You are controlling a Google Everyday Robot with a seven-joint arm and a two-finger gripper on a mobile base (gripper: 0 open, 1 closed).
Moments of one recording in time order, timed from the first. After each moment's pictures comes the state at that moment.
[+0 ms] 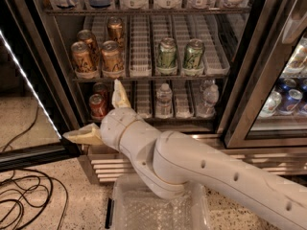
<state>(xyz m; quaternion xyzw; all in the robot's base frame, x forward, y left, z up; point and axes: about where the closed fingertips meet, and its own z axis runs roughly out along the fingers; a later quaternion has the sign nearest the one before) 0.513 0.137 0.860 -0.39 0.61 0.16 0.67</state>
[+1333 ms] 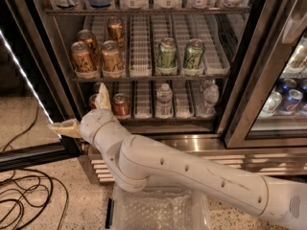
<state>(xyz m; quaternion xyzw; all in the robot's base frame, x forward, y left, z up) 0.567 0.195 0.820 -0.32 0.63 0.17 0.69</state>
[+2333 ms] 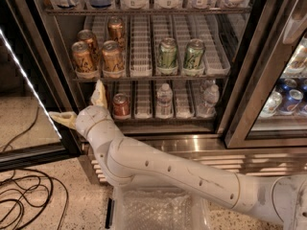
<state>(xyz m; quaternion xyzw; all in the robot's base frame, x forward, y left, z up) 0.602 0.208 0.812 -0.28 0.61 0.14 0.73</state>
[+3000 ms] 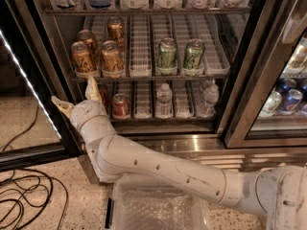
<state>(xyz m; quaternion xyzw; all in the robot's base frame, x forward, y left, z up) 0.623 0.214 0.825 -0.25 0.60 0.11 0.75</state>
